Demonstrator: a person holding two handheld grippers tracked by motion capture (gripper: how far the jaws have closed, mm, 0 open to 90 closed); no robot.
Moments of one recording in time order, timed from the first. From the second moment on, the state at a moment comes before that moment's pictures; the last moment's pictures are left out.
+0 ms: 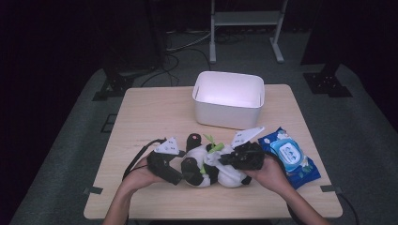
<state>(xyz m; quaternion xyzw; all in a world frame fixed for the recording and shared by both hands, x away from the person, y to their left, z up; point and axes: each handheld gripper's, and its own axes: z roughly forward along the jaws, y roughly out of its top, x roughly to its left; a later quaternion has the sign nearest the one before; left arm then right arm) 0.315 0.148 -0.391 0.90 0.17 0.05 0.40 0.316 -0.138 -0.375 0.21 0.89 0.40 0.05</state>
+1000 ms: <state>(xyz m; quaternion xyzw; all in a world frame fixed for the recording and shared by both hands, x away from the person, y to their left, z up) 0.315 0.161 -0.392 0.90 0.17 0.04 0.40 0.328 -0.088 -0.358 0.16 0.91 0.37 0.04</state>
